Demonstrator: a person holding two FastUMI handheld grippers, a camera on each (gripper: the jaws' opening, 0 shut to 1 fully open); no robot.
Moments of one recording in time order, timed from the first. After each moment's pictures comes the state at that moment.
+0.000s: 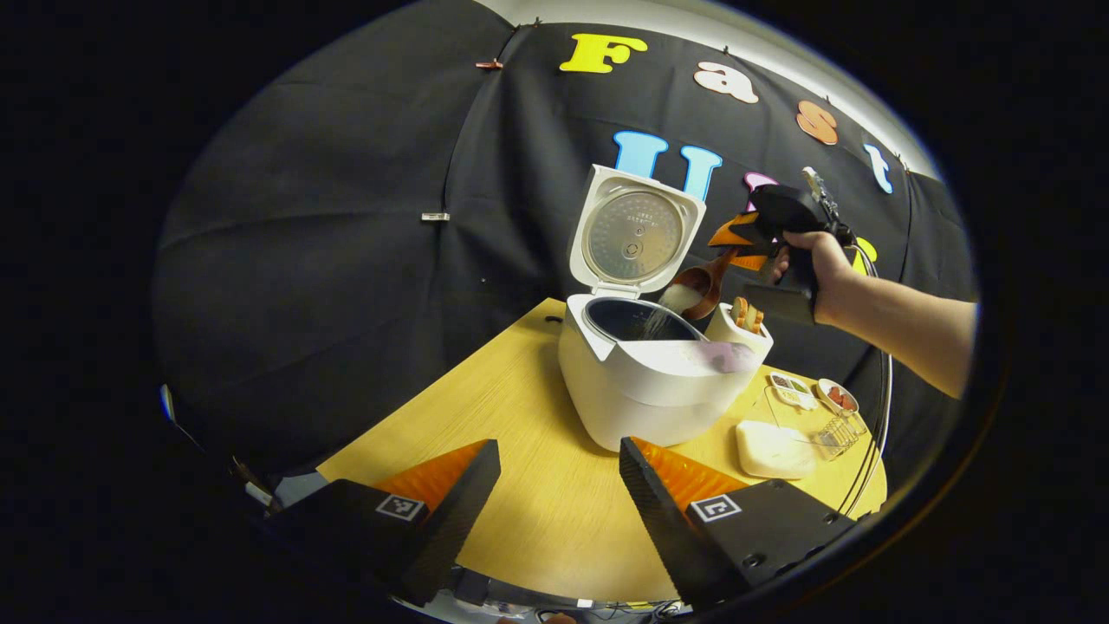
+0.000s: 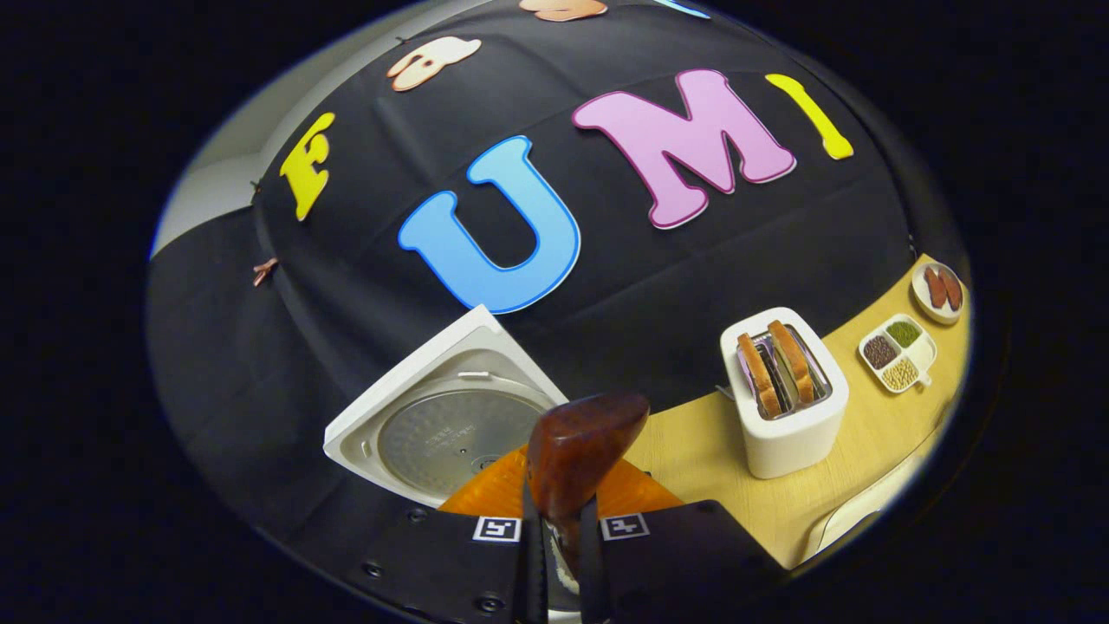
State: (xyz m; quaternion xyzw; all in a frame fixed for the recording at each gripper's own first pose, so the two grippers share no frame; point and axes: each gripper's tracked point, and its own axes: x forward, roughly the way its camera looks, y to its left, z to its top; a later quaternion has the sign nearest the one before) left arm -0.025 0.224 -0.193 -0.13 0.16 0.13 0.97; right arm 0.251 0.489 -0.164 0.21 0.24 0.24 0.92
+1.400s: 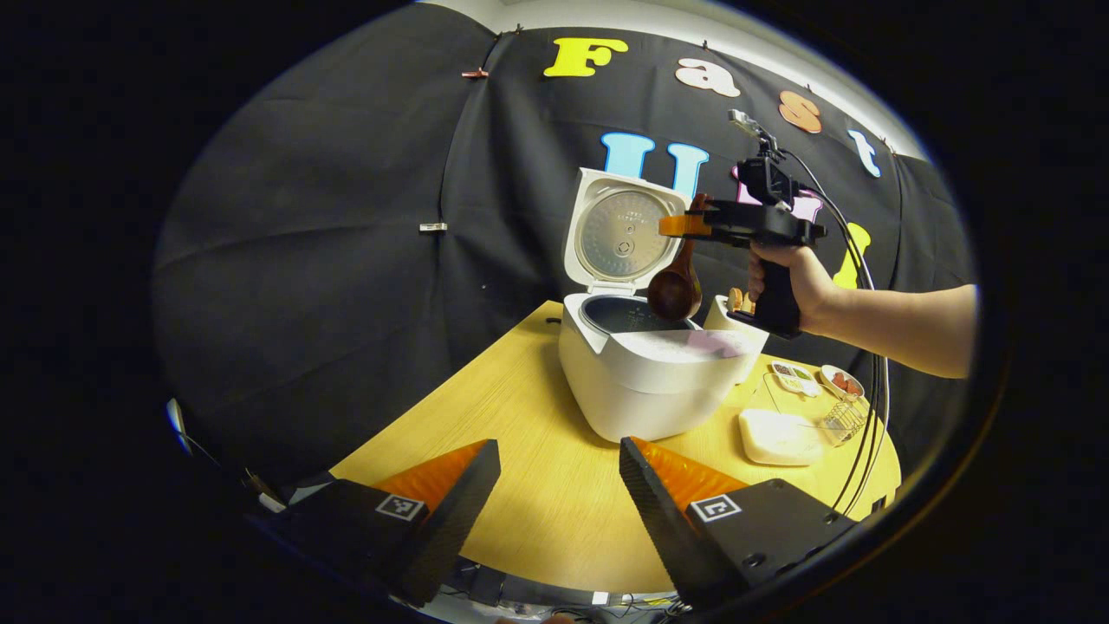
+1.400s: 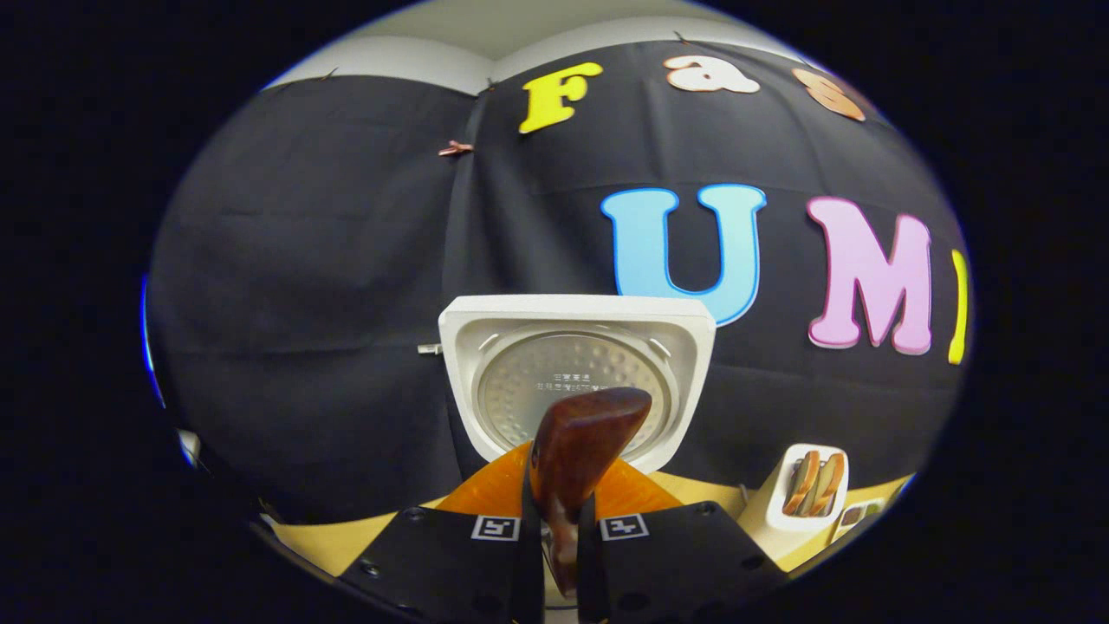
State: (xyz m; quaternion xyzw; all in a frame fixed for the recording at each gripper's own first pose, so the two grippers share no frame) left arm -0.043 0.215 -0.194 -0.09 0.15 0.13 0.98; right arm 0.173 0.544 -0.147 0.02 0.13 0.42 0.90
